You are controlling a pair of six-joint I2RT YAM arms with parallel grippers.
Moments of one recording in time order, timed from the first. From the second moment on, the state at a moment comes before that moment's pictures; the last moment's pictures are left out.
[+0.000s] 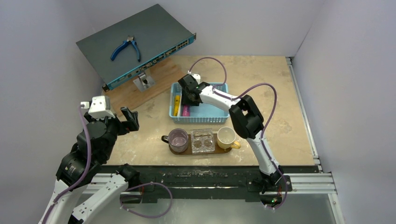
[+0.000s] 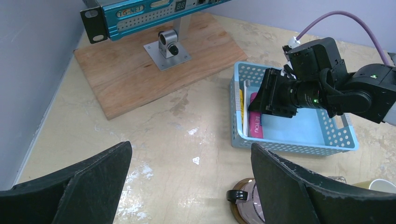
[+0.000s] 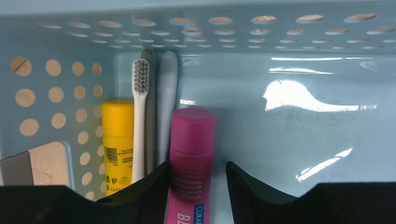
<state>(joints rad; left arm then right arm) -0.57 0.48 1.04 -0.85 -0.56 -0.36 0.75 2.31 1.89 -0.56 0.24 0.71</state>
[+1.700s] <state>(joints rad) -0.57 0.62 1.03 -0.76 -0.10 -0.26 0.75 1.58 1.36 -0.16 0.22 0.58</state>
